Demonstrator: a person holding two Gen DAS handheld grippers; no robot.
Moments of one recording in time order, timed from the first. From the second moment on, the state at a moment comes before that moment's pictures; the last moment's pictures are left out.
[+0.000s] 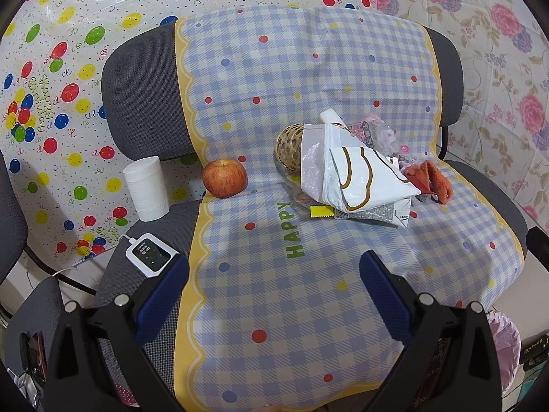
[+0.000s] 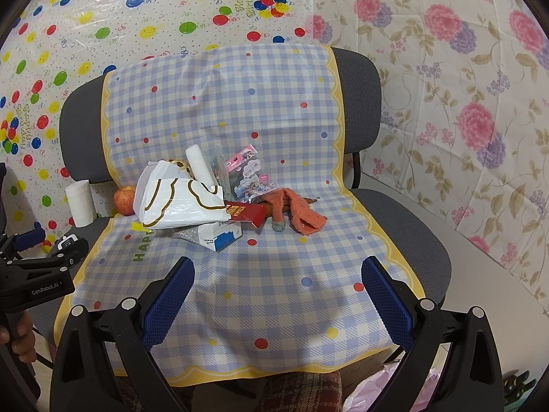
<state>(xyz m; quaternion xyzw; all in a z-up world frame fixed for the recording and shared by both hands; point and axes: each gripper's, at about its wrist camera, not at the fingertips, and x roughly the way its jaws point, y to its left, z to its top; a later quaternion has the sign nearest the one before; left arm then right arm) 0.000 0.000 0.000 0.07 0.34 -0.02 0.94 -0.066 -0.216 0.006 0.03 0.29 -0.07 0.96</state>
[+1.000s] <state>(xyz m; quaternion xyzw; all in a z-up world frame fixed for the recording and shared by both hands) 0.000 0.000 0.000 0.07 0.34 -0.02 0.94 -0.068 -0.217 0.005 0.03 0.29 -0.07 0.96</state>
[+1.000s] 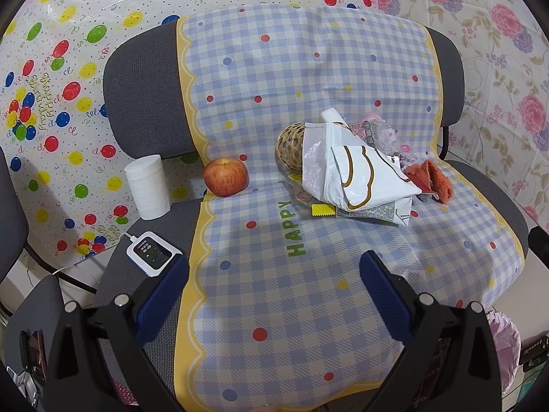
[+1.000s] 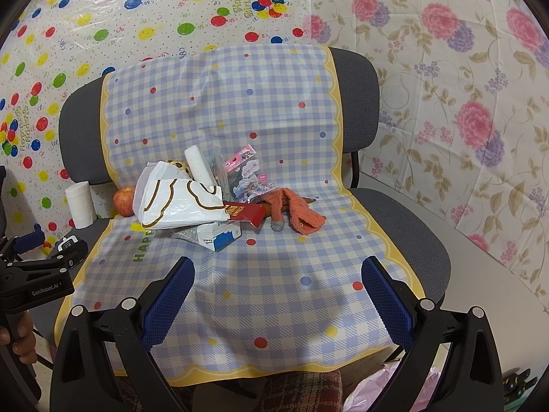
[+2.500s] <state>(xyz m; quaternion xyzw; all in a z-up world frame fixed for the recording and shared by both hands) 0.037 -0.013 -0.020 0.07 0.35 -0.06 0.93 -0.025 -0.229 -0.011 0.03 0.28 -0.08 0.95</state>
